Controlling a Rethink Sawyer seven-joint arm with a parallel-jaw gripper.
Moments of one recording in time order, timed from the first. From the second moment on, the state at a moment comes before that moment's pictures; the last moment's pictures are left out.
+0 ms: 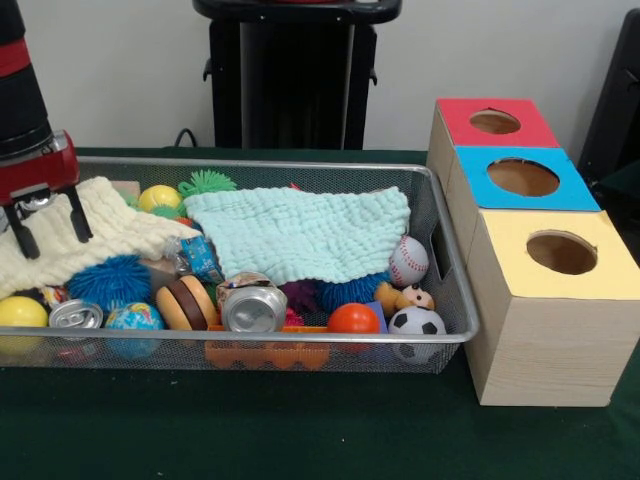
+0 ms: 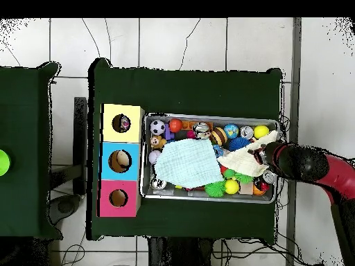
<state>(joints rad) -1.15 -0.45 0.68 1.50 -0.62 0.77 1.03</state>
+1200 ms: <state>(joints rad) -1.13 -0.37 0.68 1.52 -0.65 0.59 1.03</state>
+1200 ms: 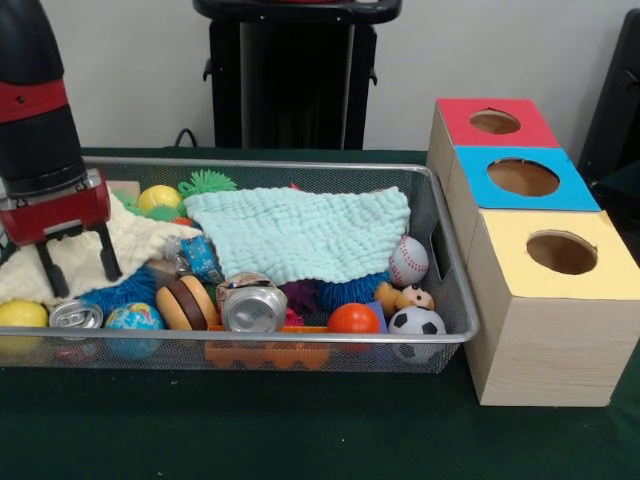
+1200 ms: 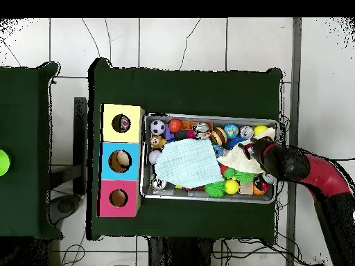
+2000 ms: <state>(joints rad) -1.13 -0.35 0.68 1.52 -0.66 0.59 1.03</state>
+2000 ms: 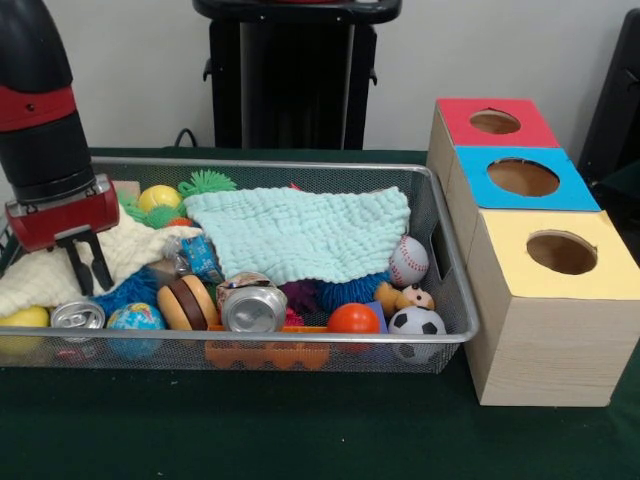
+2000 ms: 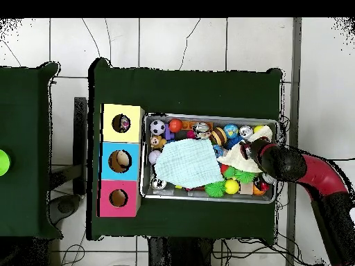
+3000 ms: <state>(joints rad) -1.05 -0.51 0.62 1.63 -0.63 0.59 1.03</state>
